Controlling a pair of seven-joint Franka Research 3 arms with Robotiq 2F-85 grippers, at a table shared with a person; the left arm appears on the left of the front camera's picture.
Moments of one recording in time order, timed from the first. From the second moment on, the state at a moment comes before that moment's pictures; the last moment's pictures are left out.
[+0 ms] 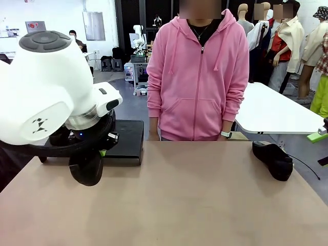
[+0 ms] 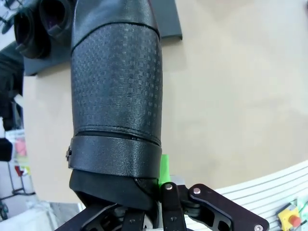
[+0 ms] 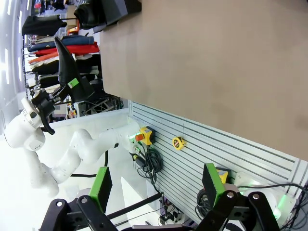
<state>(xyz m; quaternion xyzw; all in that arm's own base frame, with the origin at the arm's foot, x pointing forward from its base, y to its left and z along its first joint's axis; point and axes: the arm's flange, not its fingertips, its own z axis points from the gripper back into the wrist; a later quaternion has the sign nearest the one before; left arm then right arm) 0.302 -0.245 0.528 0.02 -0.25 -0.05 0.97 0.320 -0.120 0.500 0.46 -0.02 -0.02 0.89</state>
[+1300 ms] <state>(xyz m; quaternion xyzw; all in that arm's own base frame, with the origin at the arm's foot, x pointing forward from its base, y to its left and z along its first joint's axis) 0.644 -0.275 0.422 0.10 -0.25 0.02 0.96 0.320 -0.120 0.500 0.46 -0.02 -0.02 0.89</state>
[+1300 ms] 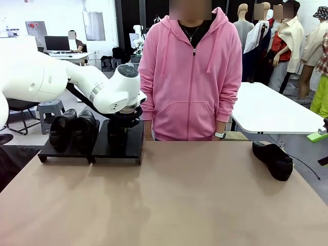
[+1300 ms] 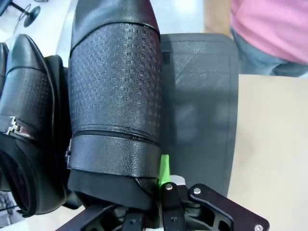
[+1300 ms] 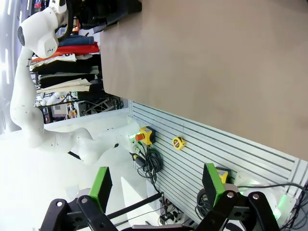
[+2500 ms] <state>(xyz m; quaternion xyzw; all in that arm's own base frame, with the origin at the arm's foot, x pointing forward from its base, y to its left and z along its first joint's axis) 0.644 -0.255 0.435 0.13 -0.23 0.02 0.96 0.320 -0.120 0.500 0.46 -0.02 -0.02 0.89</state>
